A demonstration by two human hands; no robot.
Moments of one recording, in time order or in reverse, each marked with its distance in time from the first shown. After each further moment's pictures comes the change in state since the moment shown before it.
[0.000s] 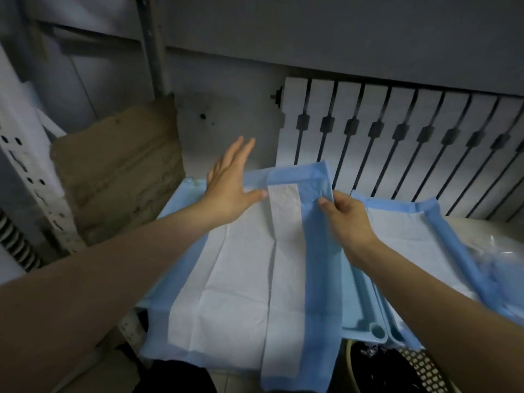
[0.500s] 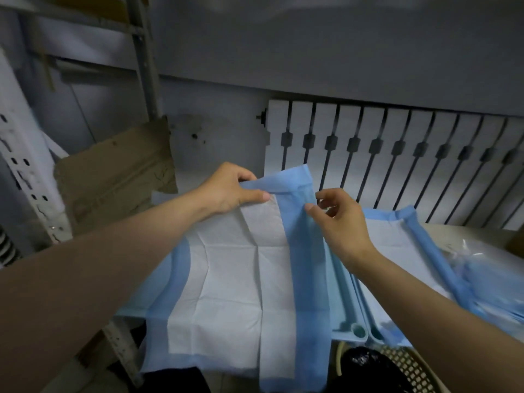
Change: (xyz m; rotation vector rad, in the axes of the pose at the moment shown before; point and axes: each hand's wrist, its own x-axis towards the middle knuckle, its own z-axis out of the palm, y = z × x) left_hand 0.003 0.053 -0.029 -0.300 -0.210 -0.092; right_hand -0.030 -0.022 -0.033 -0.052 0.087 -0.204
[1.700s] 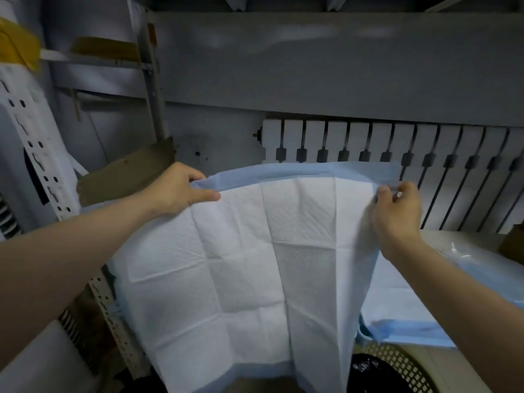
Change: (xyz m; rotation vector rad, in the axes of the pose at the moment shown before) left_hand -0.035 -0.003 -0.064 0.263 0.180 0.013; right_hand 0.005 -0.017 -0.088 0.078 0.434 0.137
